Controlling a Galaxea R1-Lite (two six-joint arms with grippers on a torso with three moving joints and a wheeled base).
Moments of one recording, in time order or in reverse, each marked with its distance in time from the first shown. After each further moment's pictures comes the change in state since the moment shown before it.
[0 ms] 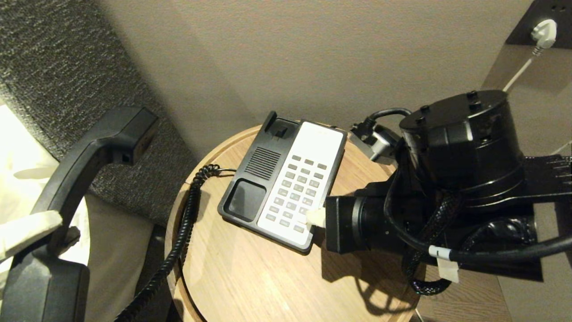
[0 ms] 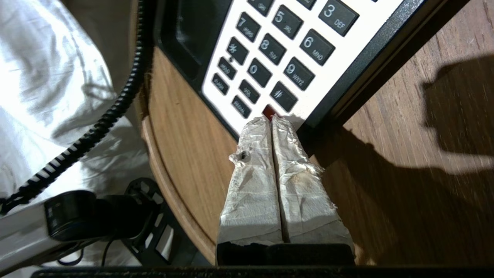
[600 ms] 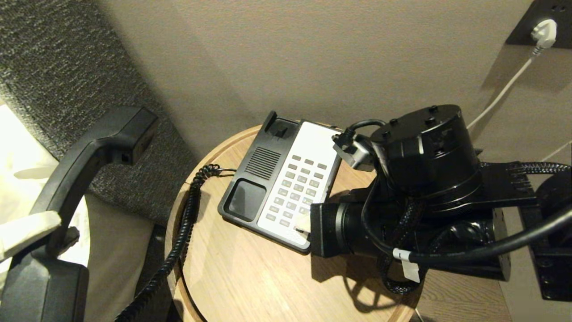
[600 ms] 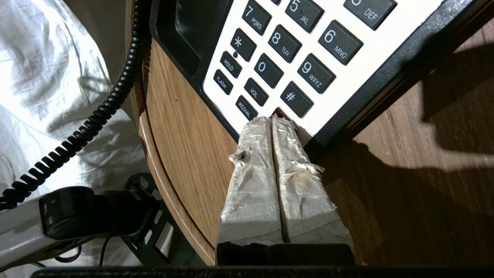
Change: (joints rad) left arm 0.000 -0.002 0.000 0.000 -0.001 0.000; right arm 0.003 0.055 -0.020 0.000 0.004 -0.002
